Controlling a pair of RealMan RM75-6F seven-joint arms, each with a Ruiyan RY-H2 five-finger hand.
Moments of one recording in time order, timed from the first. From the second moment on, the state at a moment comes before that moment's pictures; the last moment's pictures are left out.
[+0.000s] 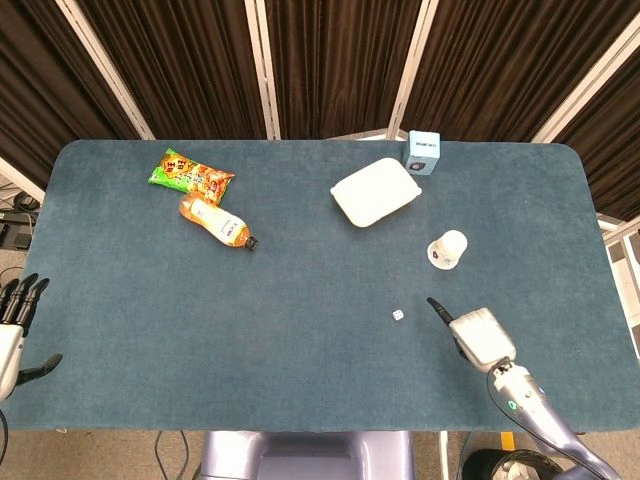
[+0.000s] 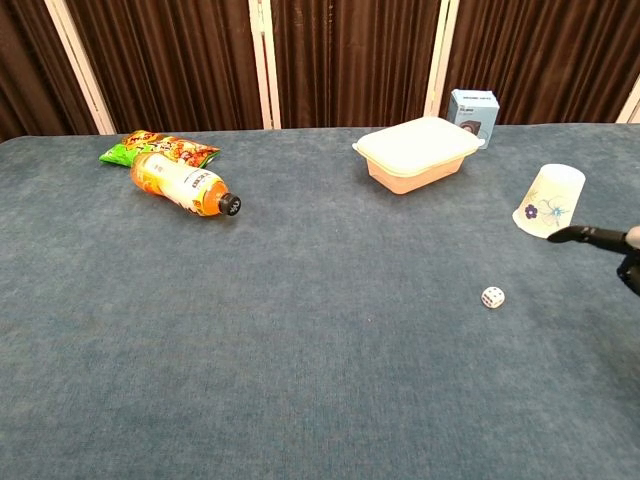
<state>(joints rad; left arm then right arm) -0.05 -0.99 -0.03 -1.85 1.49 1.50 0.26 0.37 -1.30 0.07 -1.54 -1.52 0.99 -0.39</state>
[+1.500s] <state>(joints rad) -0.07 -1.00 -0.03 -1.85 1.47 1.47 0.28 0.47 -1.43 0.00 -1.52 -1.37 0.92 -0.58</state>
